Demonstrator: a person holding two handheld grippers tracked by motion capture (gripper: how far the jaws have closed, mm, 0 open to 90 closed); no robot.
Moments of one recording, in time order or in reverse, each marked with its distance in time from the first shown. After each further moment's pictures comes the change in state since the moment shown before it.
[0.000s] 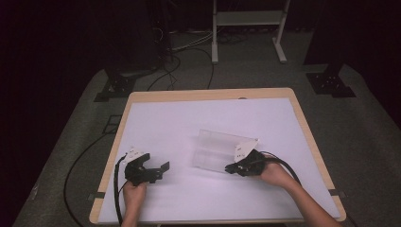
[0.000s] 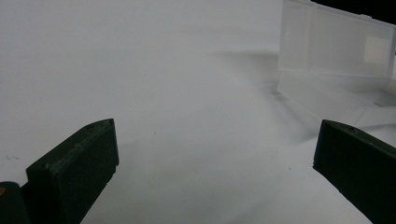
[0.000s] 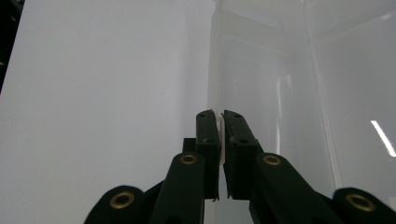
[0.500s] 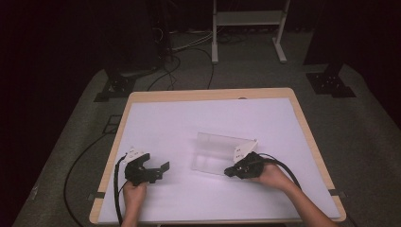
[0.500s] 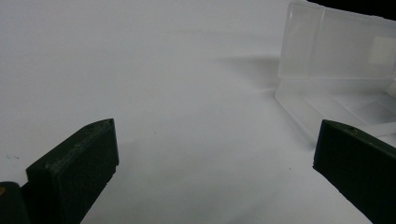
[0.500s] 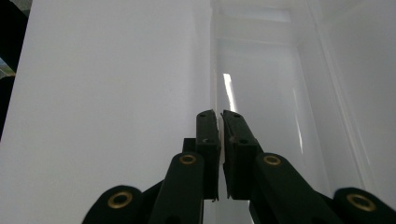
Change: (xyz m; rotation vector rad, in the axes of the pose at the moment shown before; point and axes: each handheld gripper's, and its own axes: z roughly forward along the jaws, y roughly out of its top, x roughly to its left) left arm 0.000 0.000 0.000 0.001 -0.001 0.002; right arm -0.001 -0.007 0.009 -0.002 0.049 0.079
